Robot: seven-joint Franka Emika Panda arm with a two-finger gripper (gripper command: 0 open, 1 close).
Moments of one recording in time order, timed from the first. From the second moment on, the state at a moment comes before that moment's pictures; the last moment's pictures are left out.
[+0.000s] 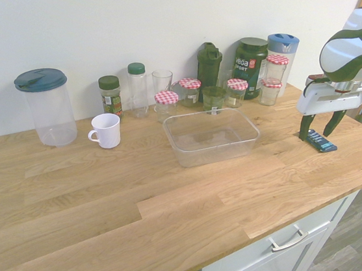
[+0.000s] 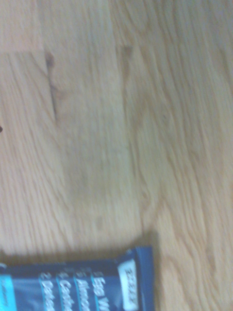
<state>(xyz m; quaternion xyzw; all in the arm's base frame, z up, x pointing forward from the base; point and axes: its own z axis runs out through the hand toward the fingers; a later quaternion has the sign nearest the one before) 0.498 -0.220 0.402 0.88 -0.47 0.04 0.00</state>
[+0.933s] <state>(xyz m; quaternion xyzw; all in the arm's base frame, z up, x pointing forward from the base) 0.538 -0.276 0.347 0.88 -0.47 0.01 0.02</state>
